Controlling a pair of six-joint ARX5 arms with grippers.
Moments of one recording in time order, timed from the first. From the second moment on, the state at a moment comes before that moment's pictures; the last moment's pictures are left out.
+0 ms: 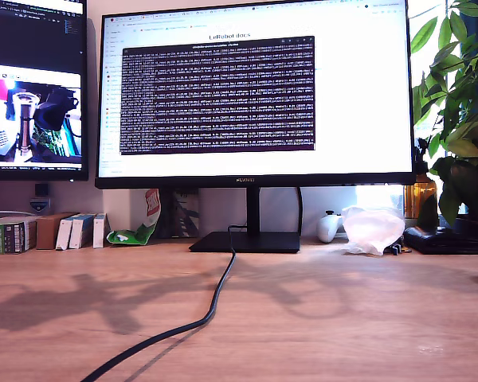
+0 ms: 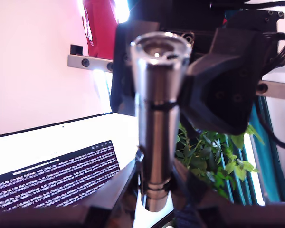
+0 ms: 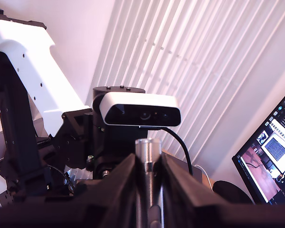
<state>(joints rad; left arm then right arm) -0.25 0.88 0.61 0.73 0.70 -0.12 0.79 1.93 2.20 -0.55 -1.14 -0.72</state>
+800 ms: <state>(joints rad) -0.09 0.87 0.61 0.69 0.74 -0.03 0.58 1.93 2.20 -0.72 -0.93 -0.62</state>
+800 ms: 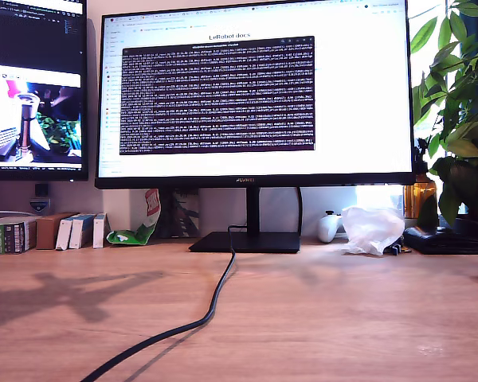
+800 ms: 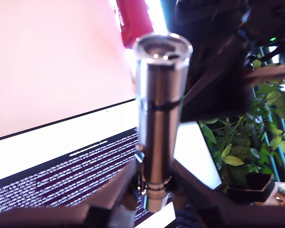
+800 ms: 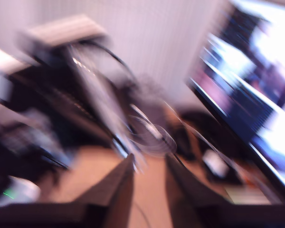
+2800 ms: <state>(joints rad) -0.07 0.85 0.61 0.53 0.70 0.14 0.13 1.75 2.20 -1.00 0.09 -0.17</state>
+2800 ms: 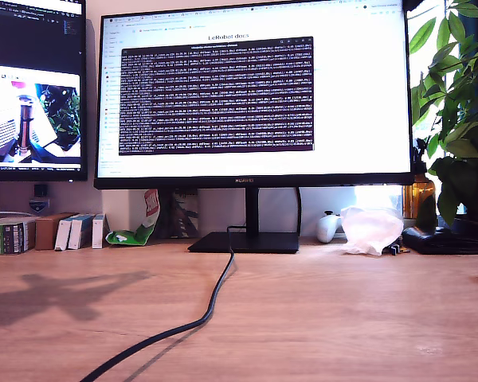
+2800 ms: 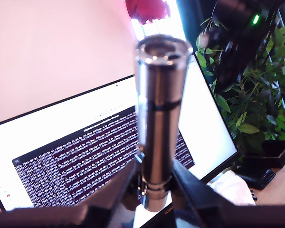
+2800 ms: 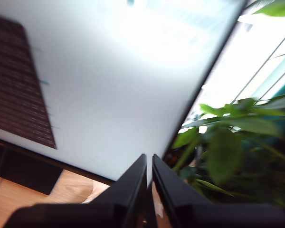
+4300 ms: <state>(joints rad) -0.04 1.22 0.70 -0.11 0.56 0.34 0.11 0.27 0.70 -0.55 0.01 -0.21</state>
